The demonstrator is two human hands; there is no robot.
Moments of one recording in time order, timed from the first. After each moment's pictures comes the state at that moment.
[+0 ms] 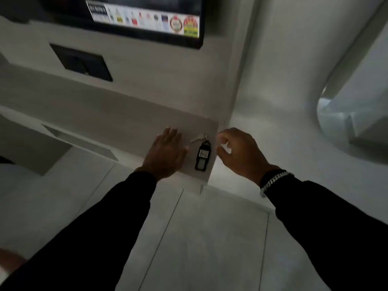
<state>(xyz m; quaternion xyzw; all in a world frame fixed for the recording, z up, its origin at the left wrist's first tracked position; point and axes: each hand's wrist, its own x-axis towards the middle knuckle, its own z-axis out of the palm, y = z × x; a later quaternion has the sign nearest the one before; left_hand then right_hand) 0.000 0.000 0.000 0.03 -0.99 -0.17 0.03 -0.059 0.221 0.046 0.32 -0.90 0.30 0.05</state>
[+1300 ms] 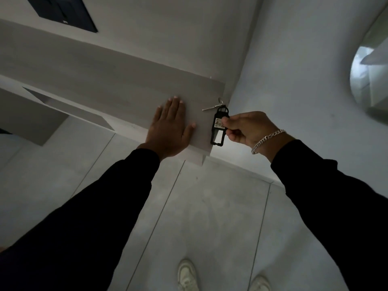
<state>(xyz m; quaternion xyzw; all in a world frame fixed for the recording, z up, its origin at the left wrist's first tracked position) 0.001 0.013 -0.039 0.05 -0.99 -0.12 0.02 -0.062 0.218 0.029 -0.10 -0.72 0.62 -0.29</state>
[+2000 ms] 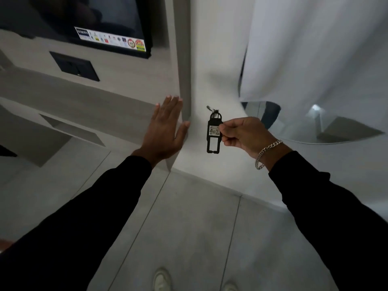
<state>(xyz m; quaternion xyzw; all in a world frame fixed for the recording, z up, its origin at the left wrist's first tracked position) 0.062 0.169 0.122 -0.05 -0.95 -0.19 0.24 0.011 0.392 0.180 0.06 -0.73 0.64 -0.23</state>
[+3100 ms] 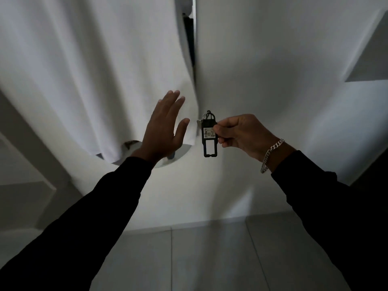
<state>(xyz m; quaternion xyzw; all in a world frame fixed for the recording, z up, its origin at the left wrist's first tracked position) 0.015 0.615 0.280 -0.34 -0.83 -0.25 0.36 0.092 0.833 0.322 0.04 -0.74 0.68 -0.01</state>
